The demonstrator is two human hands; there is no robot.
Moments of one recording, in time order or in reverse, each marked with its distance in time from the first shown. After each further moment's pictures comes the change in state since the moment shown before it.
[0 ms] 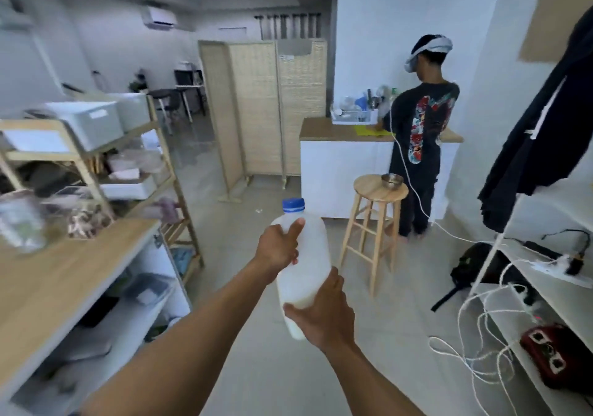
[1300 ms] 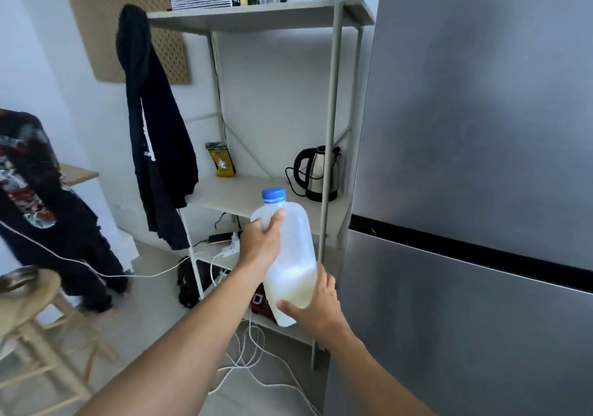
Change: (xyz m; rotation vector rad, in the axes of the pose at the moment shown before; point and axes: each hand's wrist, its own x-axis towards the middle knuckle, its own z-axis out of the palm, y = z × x) left_hand -0.033 0.153 0.536 -0.117 -0.985 0.321; right_hand 0.063 0.309 -0.290 0.120 0.696 0.807
